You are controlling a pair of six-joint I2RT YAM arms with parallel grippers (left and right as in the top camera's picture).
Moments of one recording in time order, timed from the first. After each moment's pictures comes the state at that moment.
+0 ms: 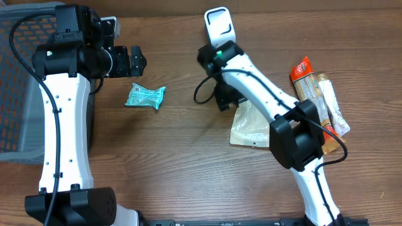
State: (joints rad) left arm 0.09 1.67 1.84 -1.20 0.20 0.01; right arm 0.57 2.35 2.13 -1.50 0.22 0.31
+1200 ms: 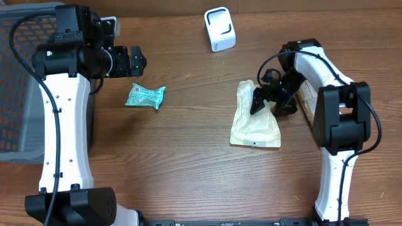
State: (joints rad) left arm 0.09 1.67 1.84 -1.20 0.20 0.01; right arm 0.13 2.32 1.79 -1.38 -0.47 -0.05
